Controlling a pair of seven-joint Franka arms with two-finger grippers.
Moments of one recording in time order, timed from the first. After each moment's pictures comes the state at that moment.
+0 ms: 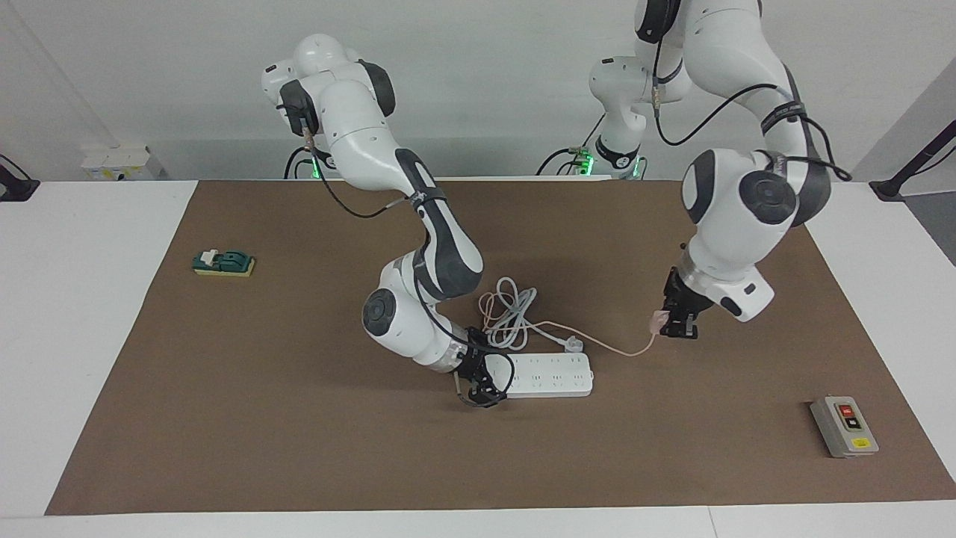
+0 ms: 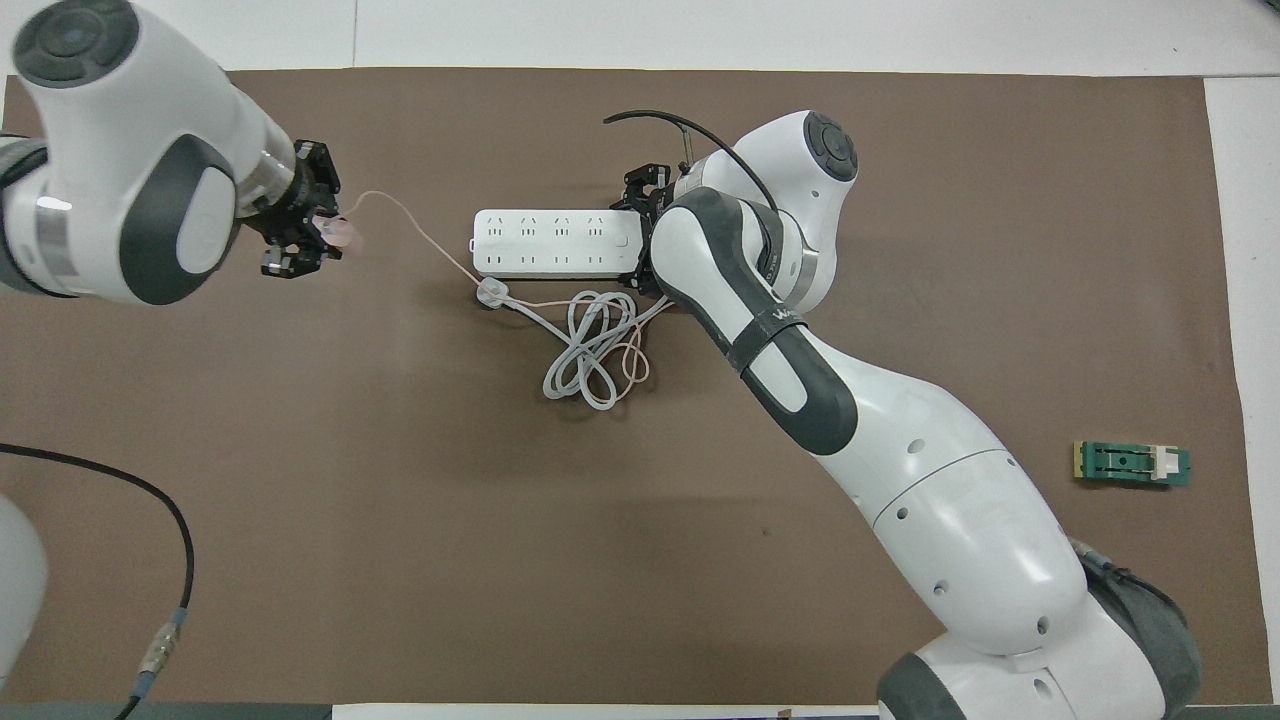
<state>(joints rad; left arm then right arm) -0.08 0.36 -0.09 -1.49 0.02 1.81 -1.44 0.43 0.91 -0.04 -1.17 0.75 2.20 1.44</state>
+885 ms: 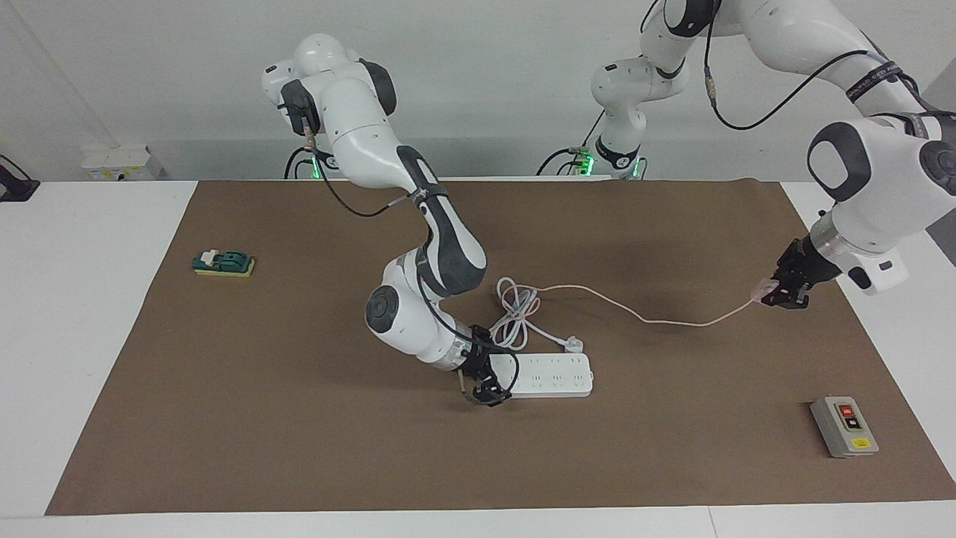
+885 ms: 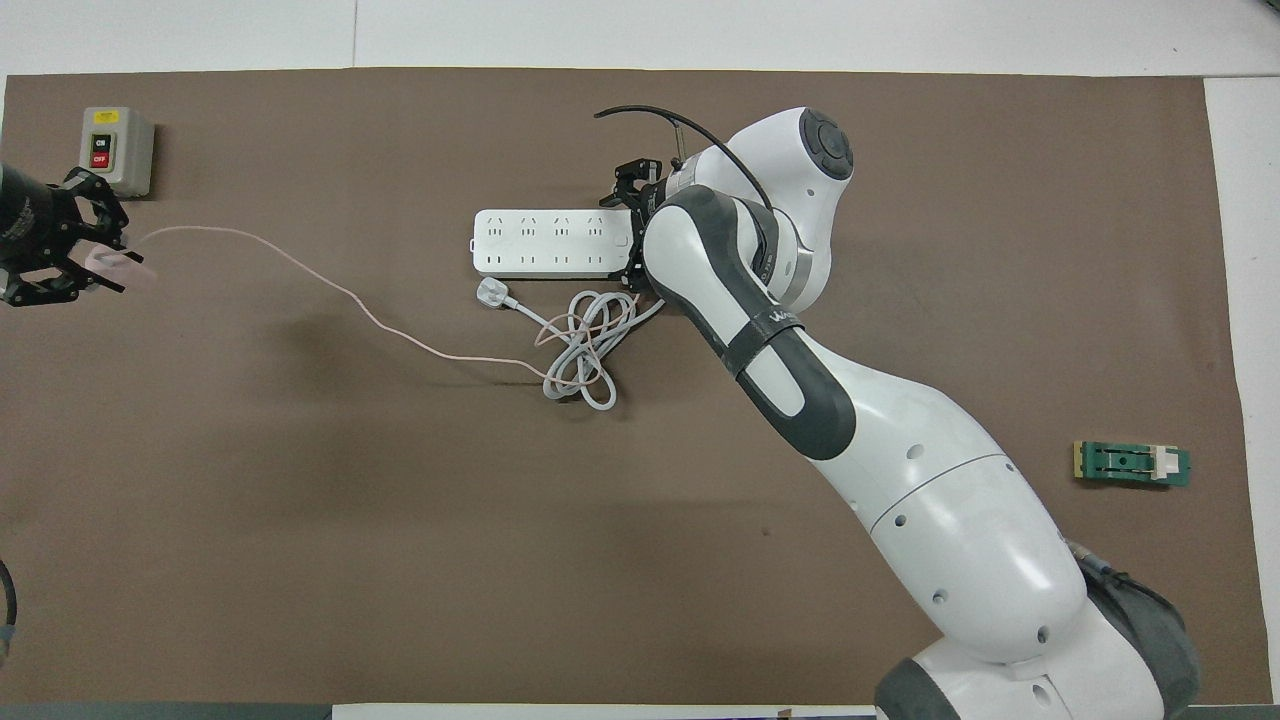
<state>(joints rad) 0.22 0.31 -0.09 -1.55 0.01 1.73 -0.70 0.44 0.83 -0.04 -1.15 0.76 2.19 1.48</state>
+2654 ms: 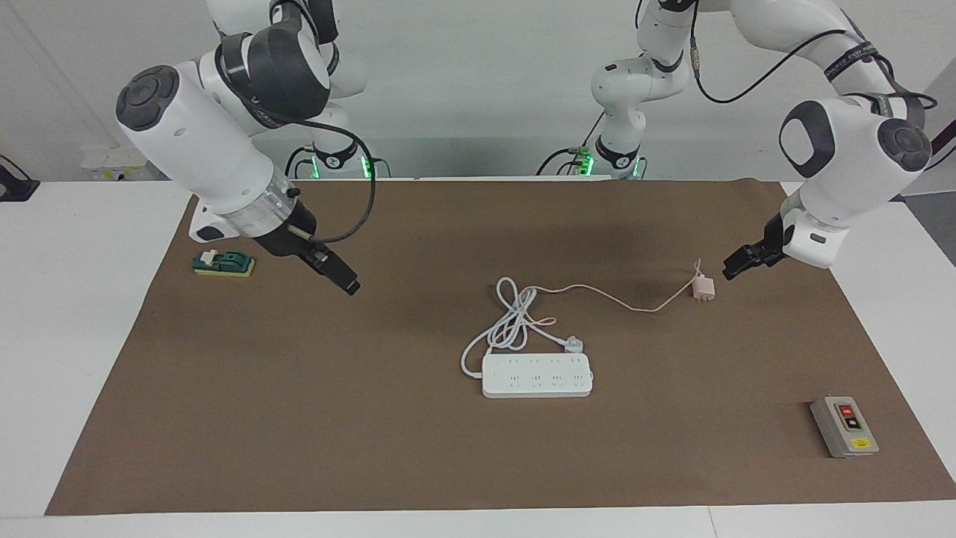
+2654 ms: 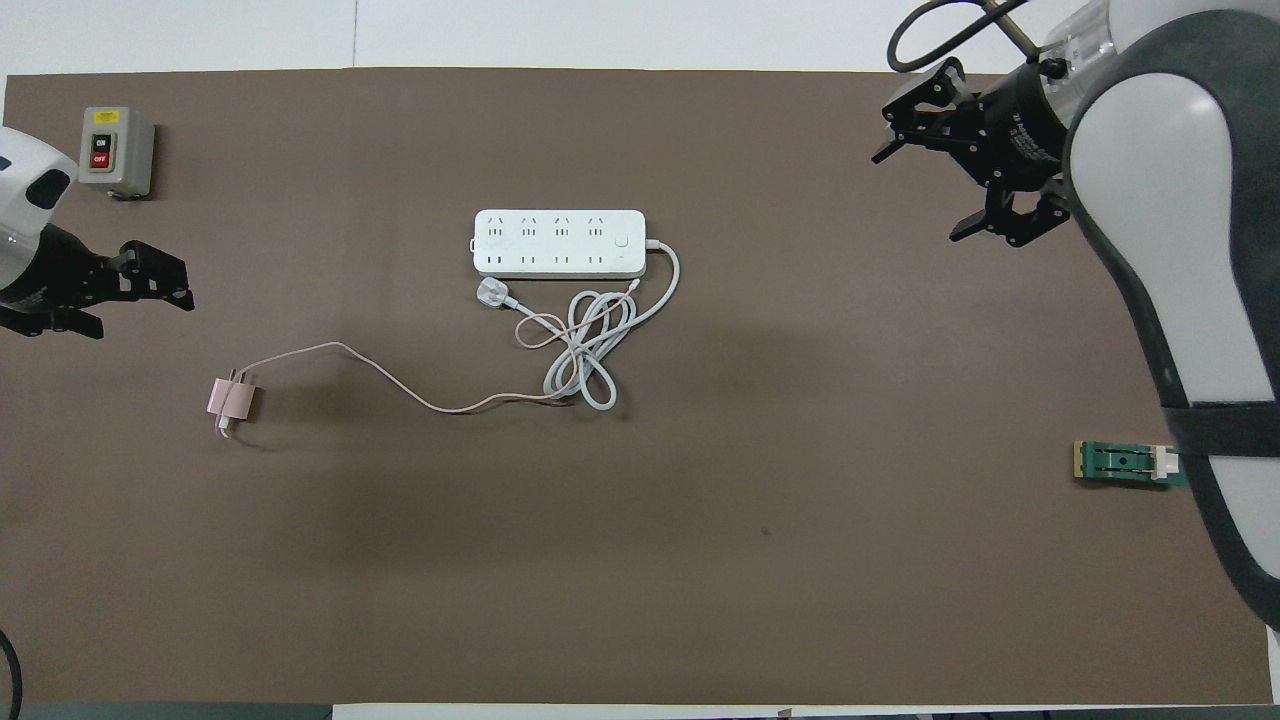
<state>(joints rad) 0.16 0.16 -0.12 -1.67 0.00 1.68 -0.13 0.19 0.39 -0.13 -1.16 0.29 1.53 0.73</state>
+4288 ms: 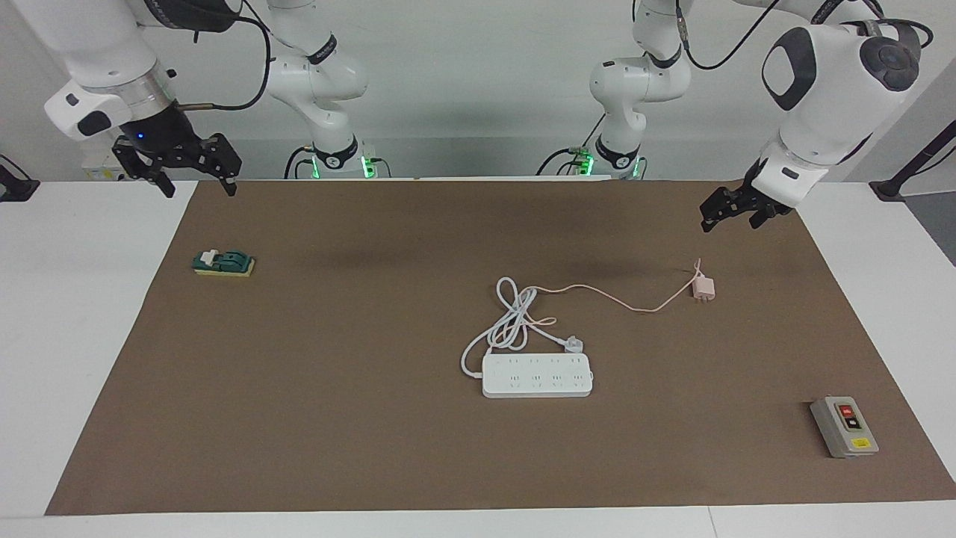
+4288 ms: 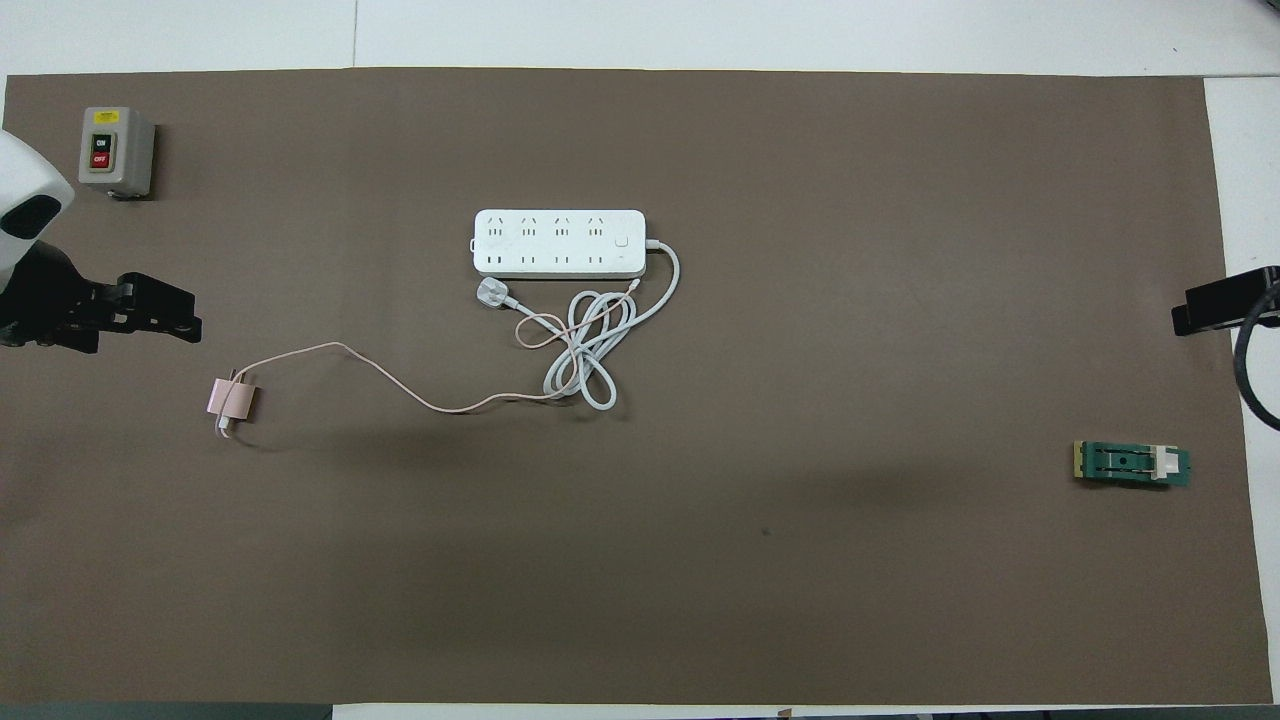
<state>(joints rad) -0.02 0.01 -0.03 -1.71 -0.04 1.62 -0.05 -0.05 -0.04 -0.02 -1.57 -0.01 1.49 -0.10</state>
